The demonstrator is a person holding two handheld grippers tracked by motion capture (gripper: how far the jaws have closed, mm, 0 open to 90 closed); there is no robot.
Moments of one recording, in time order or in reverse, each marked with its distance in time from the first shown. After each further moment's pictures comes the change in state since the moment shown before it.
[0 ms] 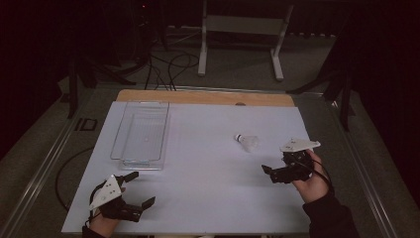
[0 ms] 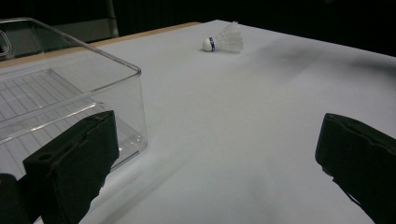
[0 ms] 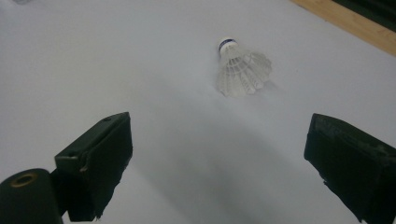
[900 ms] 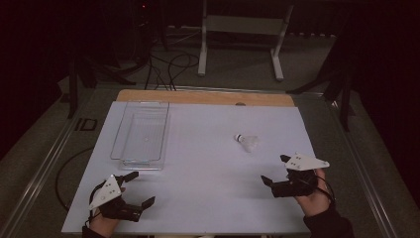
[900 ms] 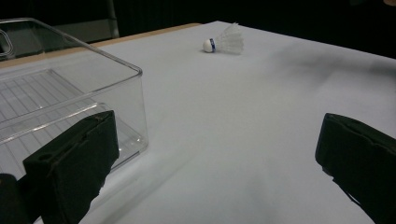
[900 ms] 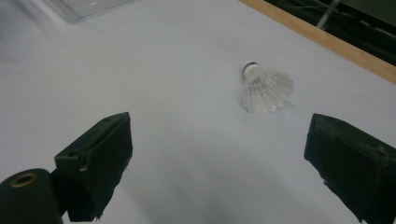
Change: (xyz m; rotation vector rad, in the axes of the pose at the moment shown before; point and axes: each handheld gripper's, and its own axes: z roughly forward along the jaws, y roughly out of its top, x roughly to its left) left arm 0.001 0.000 0.000 -0.005 0.001 -0.003; right arm 0.023 -0.024 -0.017 -0.162 0.035 -0.052
